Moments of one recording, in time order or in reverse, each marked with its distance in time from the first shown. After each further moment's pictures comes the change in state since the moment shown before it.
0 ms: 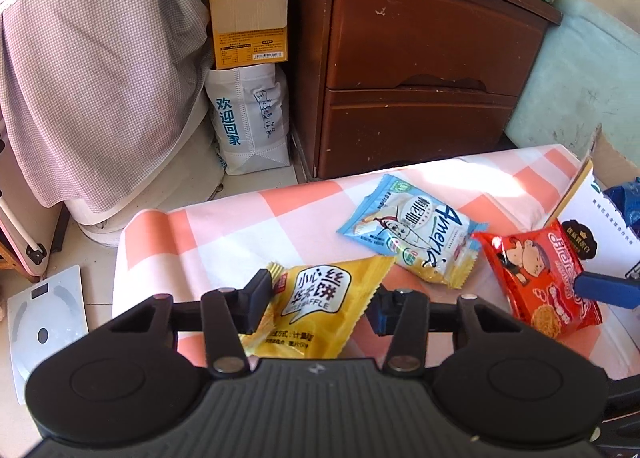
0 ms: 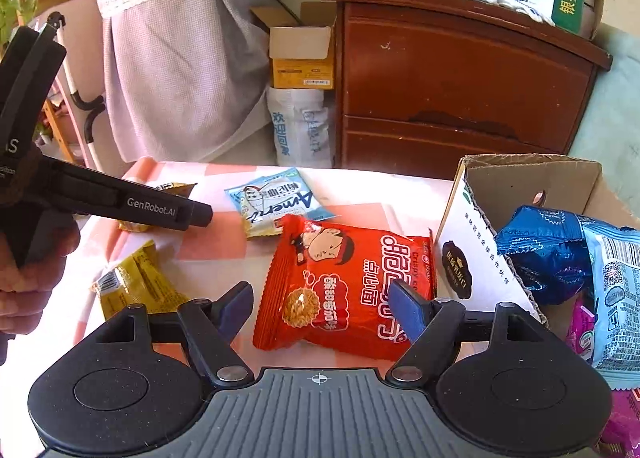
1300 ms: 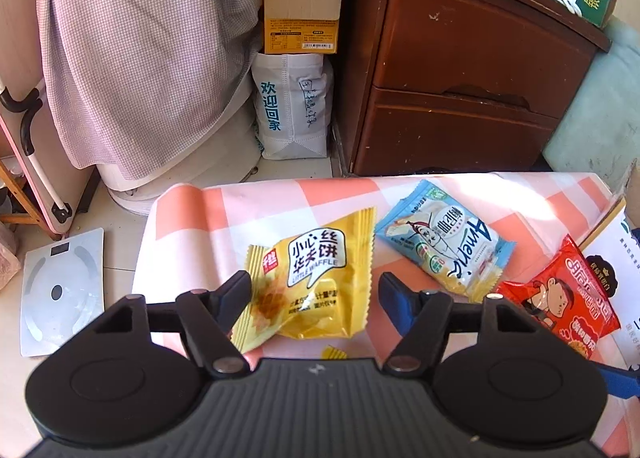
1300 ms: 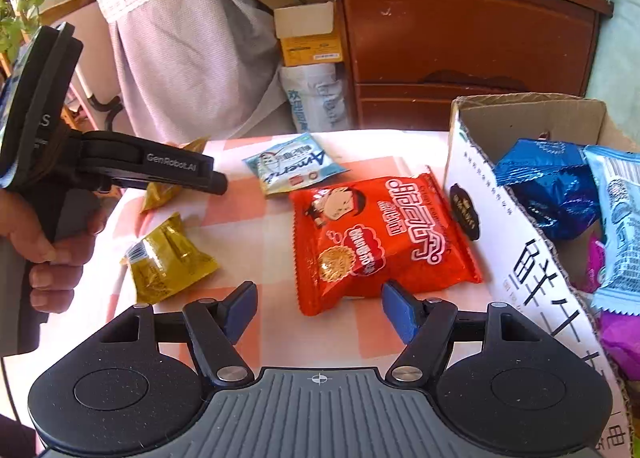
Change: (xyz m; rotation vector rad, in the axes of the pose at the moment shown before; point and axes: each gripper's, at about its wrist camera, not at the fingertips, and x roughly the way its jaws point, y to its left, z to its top) left arm -0.001 0.006 0.001 -0.148 0.022 0.098; right arm -0.007 -0.014 -0.019 0.094 0.071 0.117
